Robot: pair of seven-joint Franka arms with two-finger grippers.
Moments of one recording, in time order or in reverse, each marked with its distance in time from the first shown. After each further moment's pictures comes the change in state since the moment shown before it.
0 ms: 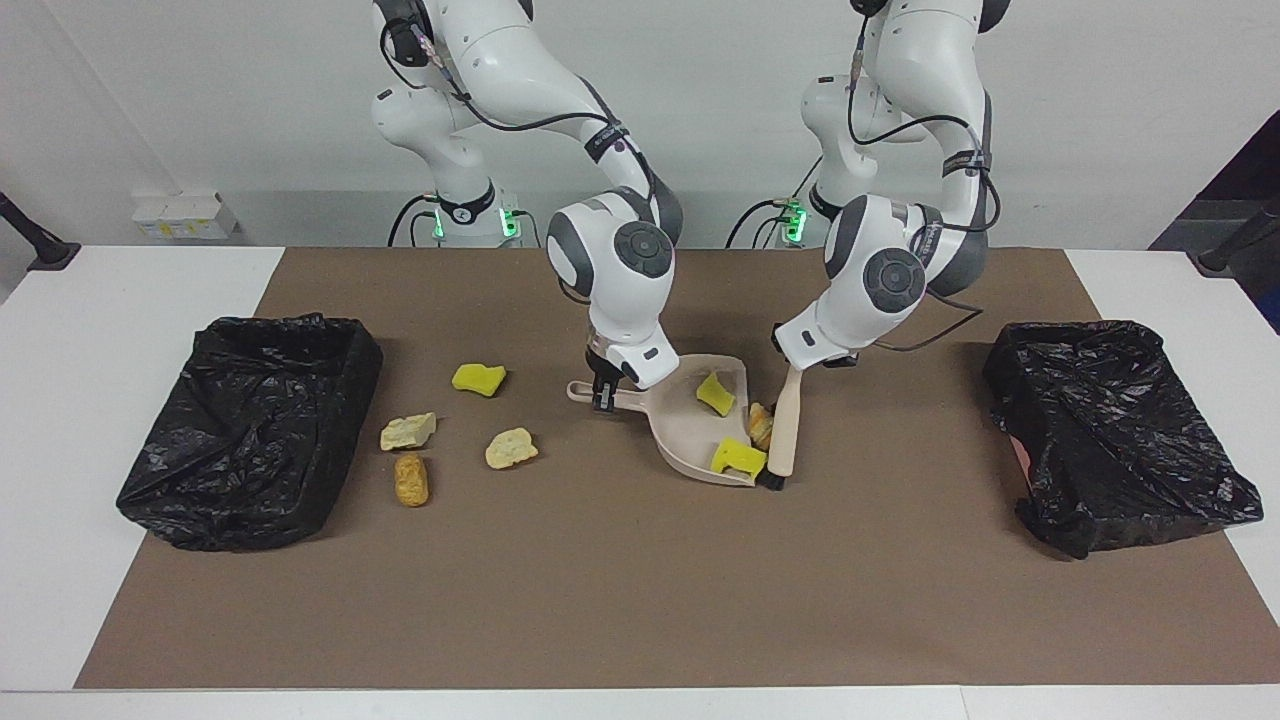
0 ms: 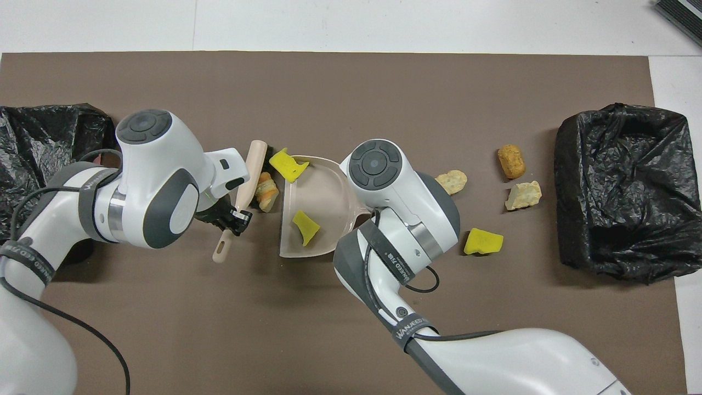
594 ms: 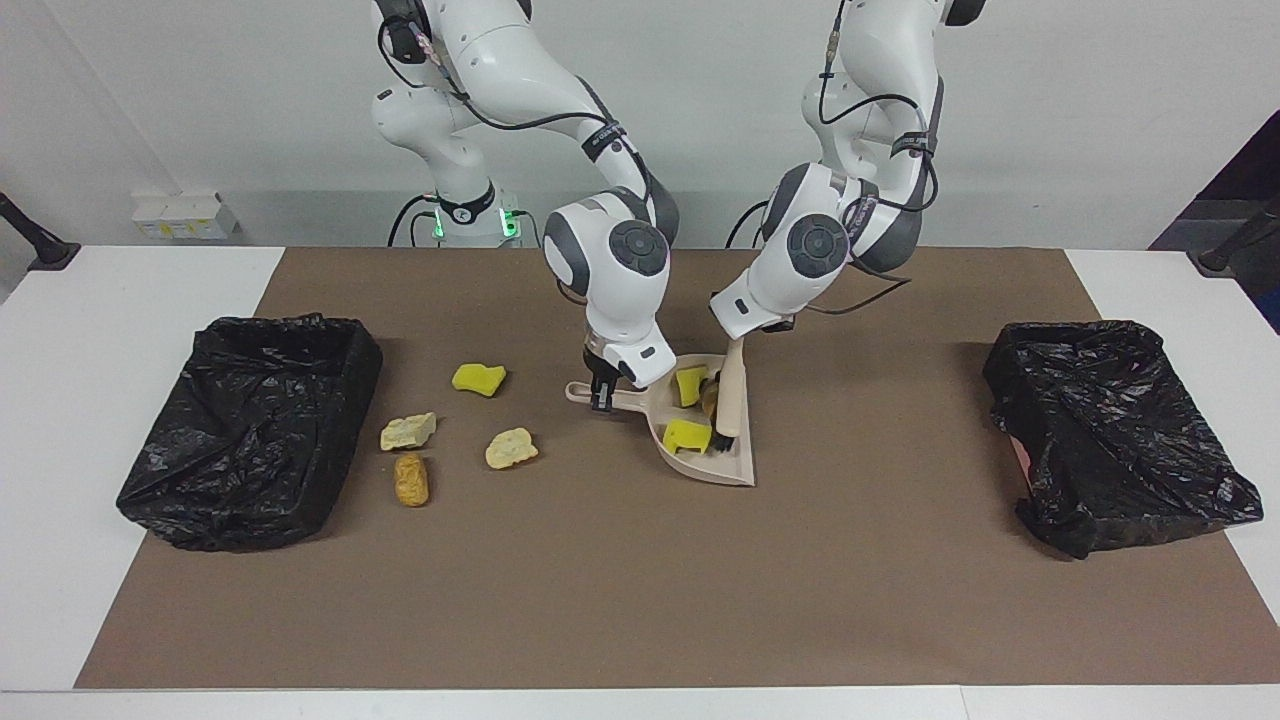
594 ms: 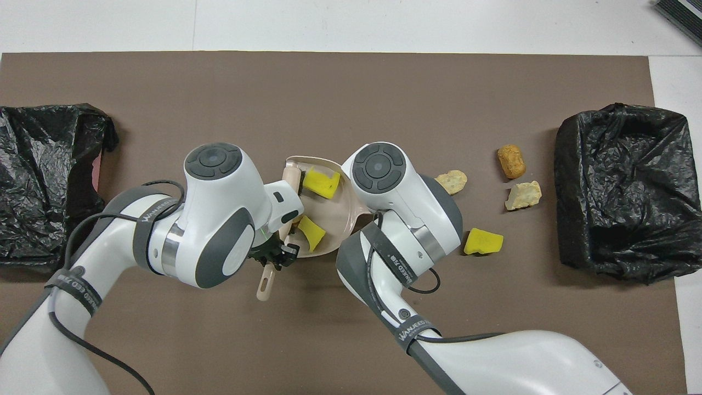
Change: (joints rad) left arm -0.106 -0.041 0.006 0.001 -0.116 -0.052 -0.149; right arm -0.002 -0.012 -0.001 -0.028 0.000 0.026 0.000
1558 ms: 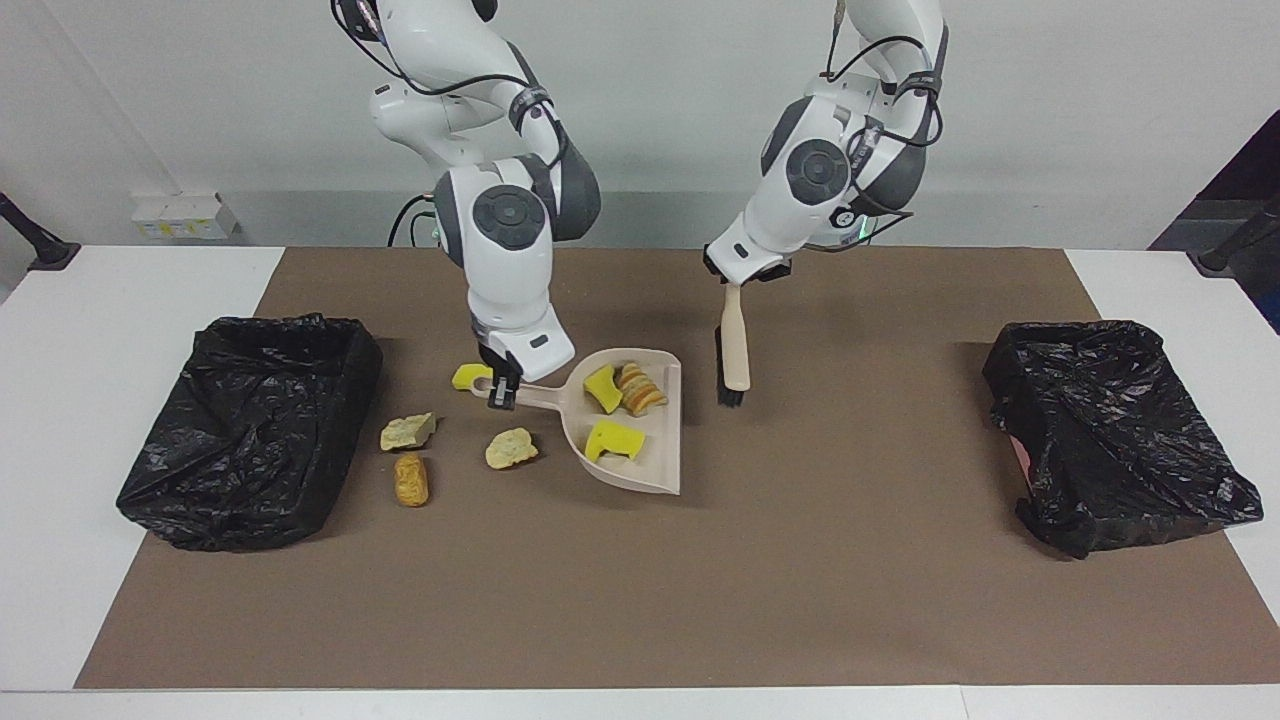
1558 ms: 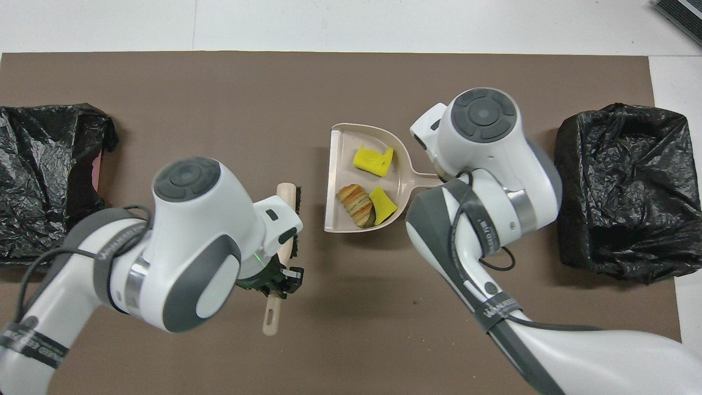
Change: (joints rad) left arm -0.125 -0.190 -0.012 -0.128 -0.037 0.000 -0.254; right arm -0.247 -0.129 -0.010 0.093 0.000 -0.200 -0.279
